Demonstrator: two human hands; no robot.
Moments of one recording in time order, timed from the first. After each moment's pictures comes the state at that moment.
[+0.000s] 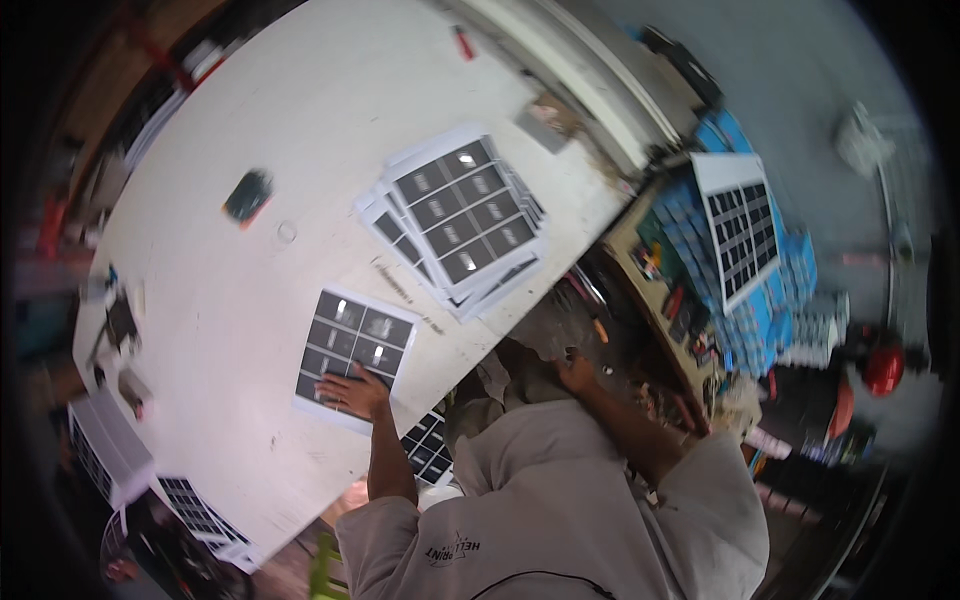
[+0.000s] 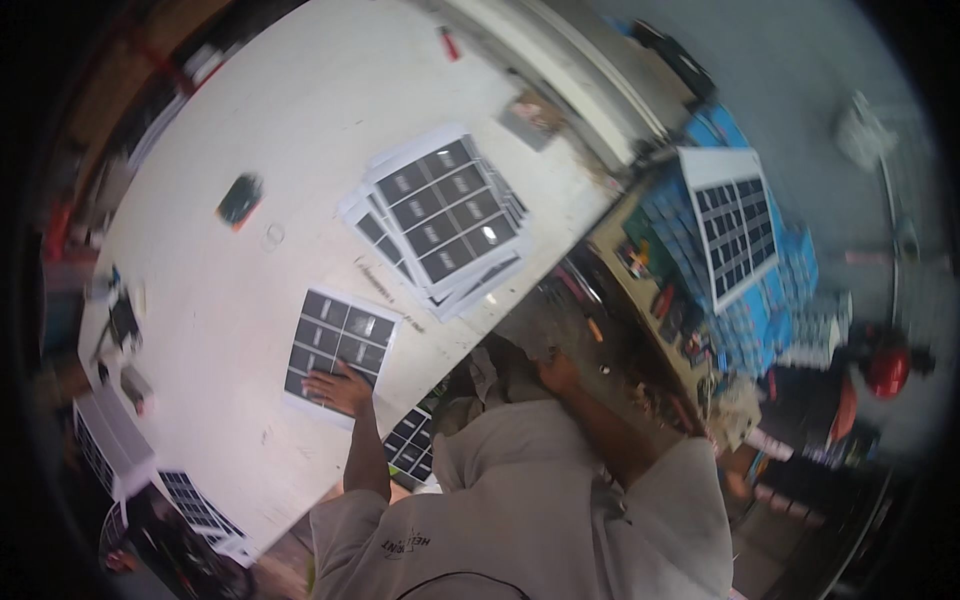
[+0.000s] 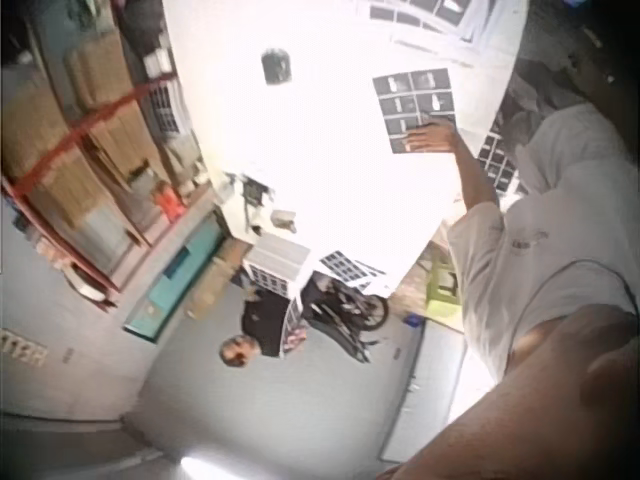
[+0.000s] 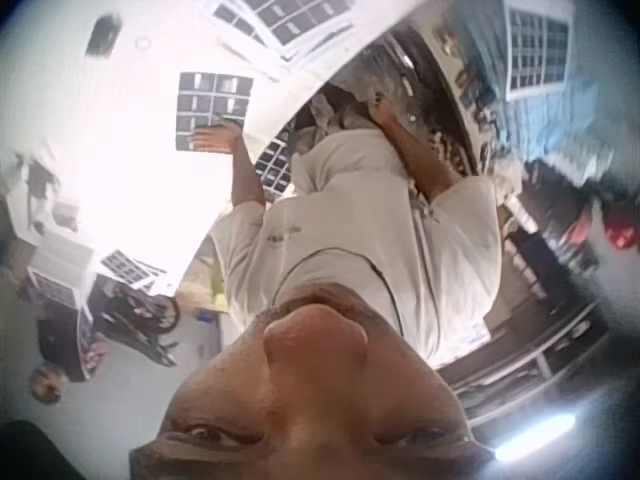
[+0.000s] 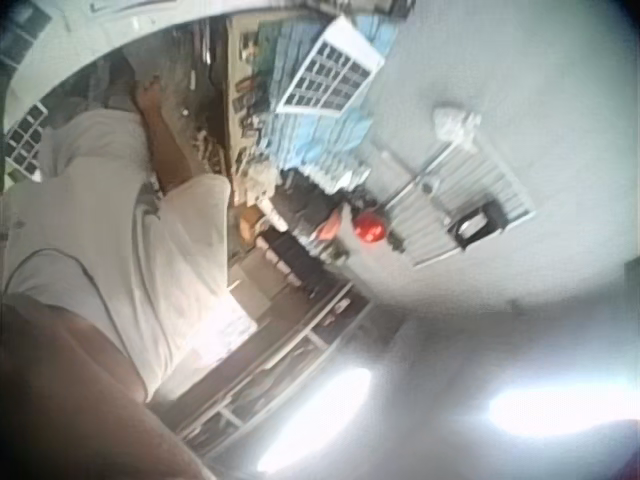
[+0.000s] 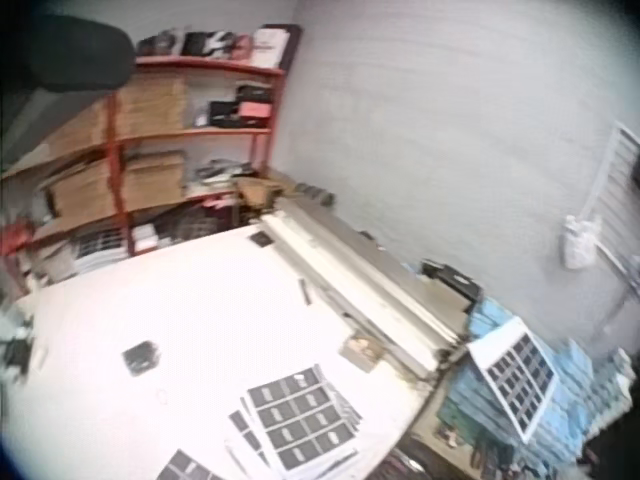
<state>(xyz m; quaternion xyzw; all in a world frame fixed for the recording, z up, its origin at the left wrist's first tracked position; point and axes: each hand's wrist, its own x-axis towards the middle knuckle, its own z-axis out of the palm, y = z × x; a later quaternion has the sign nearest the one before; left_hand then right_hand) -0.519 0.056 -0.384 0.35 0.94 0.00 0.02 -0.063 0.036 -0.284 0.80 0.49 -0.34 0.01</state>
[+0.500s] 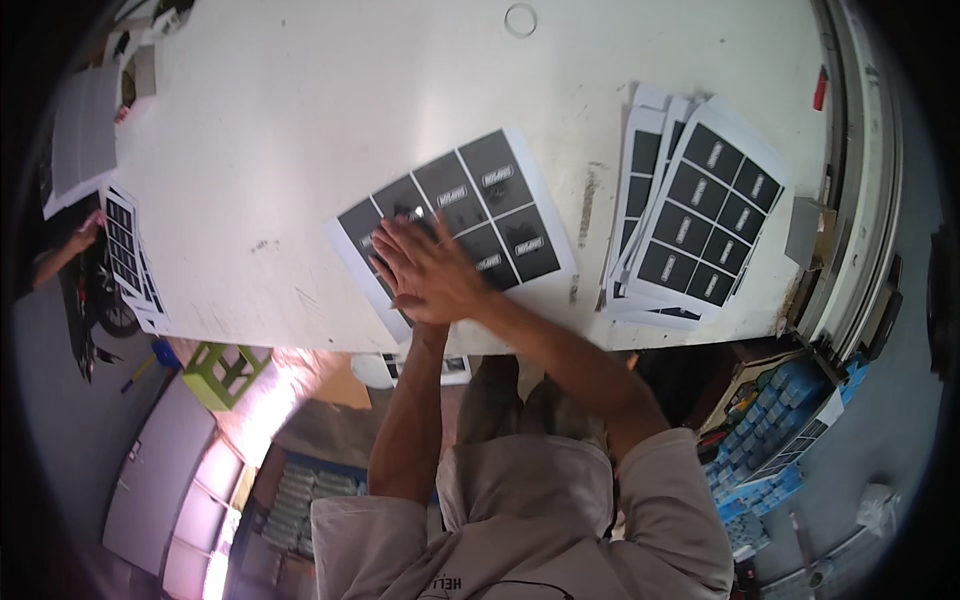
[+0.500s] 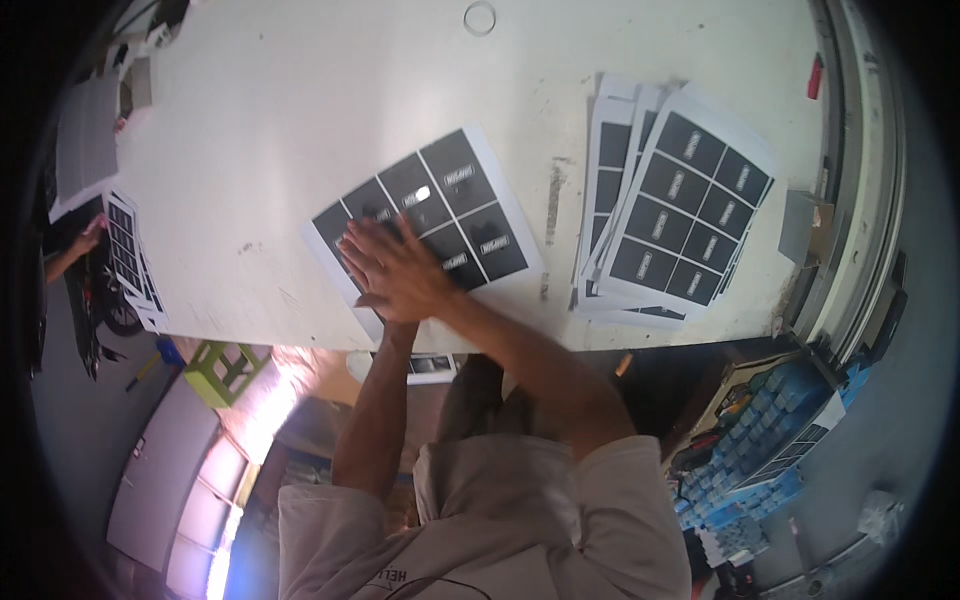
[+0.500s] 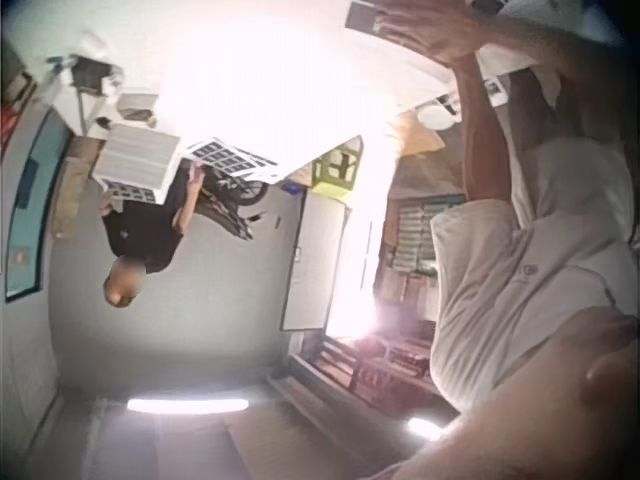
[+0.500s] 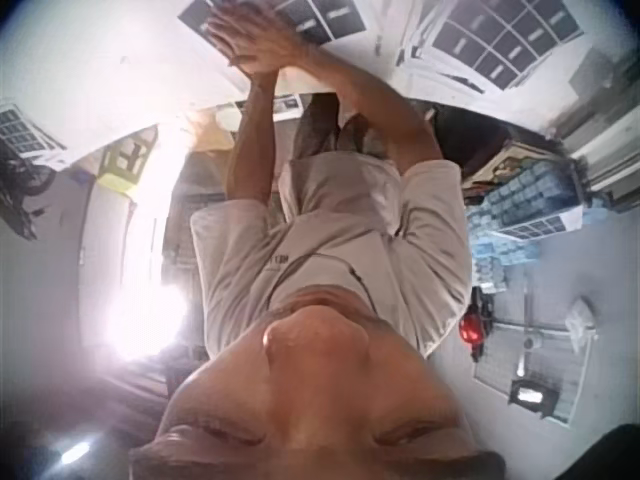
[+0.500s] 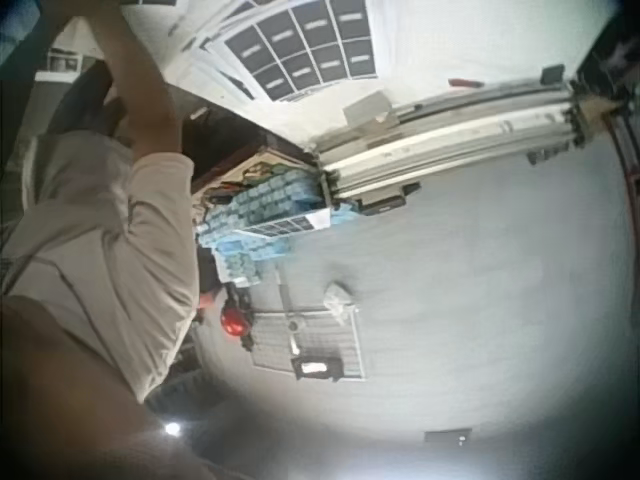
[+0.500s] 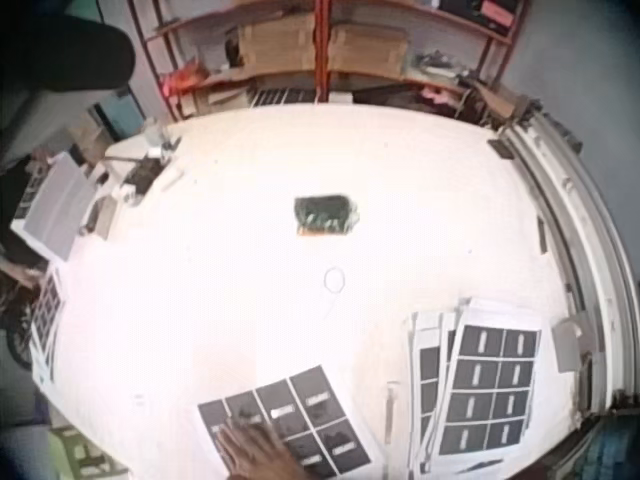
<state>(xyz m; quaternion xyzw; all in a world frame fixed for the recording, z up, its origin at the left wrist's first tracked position) -0.531 0.046 -0.378 0.36 0.93 -0.09 0.02 -0.494 0.135 -0.356 0.10 0.89 -0.43 -0.10</state>
